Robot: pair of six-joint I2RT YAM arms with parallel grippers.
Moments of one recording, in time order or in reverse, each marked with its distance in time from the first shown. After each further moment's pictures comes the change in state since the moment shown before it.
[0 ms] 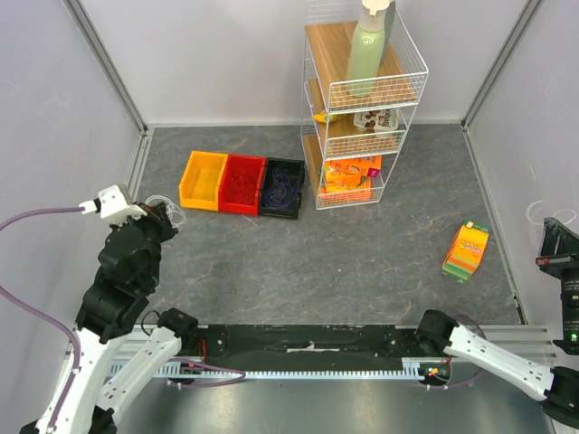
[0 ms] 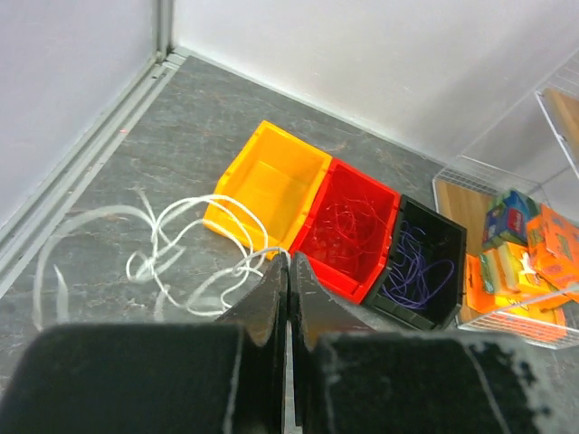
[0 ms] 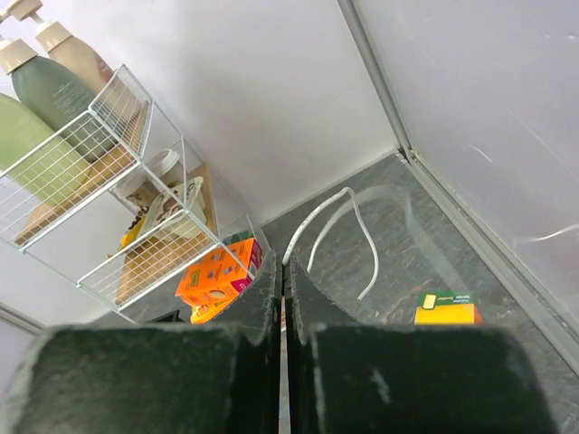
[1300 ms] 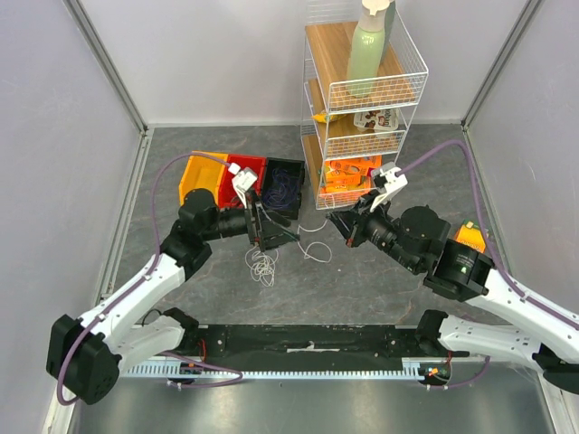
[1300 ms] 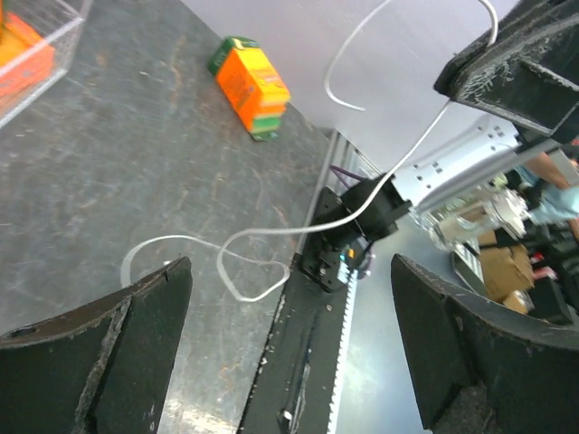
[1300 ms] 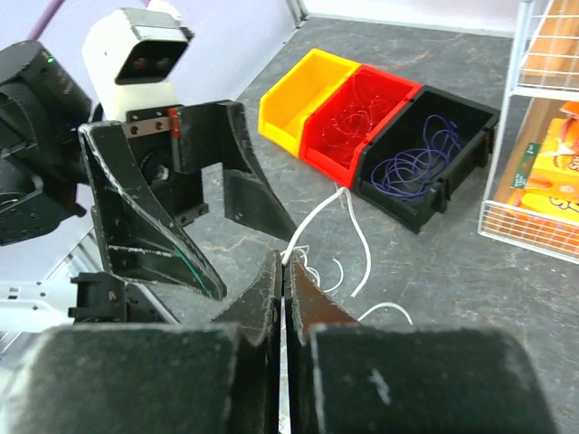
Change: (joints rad) left arm -0.070 0.483 -0.256 0.806 1.437 -0.183; right arm 0.007 0.663 -0.211 0.387 -0.946 0.242
